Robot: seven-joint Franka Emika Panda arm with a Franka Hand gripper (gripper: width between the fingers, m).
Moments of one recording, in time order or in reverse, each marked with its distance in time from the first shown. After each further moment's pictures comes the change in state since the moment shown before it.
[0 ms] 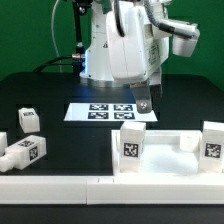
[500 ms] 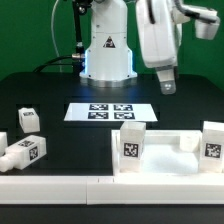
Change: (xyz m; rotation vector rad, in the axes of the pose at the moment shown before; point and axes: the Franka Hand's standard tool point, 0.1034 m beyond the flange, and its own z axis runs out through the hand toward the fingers) arm -0.023 0.050 -0.011 -0.077 -0.023 -0.040
